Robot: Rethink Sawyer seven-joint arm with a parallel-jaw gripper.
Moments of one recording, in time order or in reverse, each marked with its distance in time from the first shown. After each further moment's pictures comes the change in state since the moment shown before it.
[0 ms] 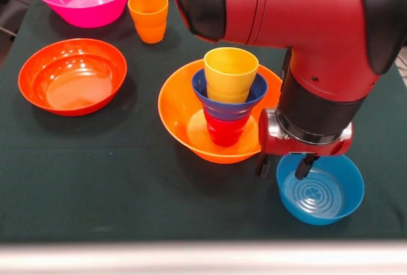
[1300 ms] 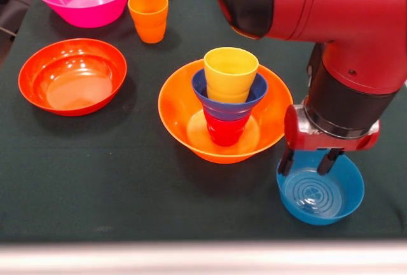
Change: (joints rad) arm 0.039 -0.050 0.011 0.079 -0.024 -0.043 0.000
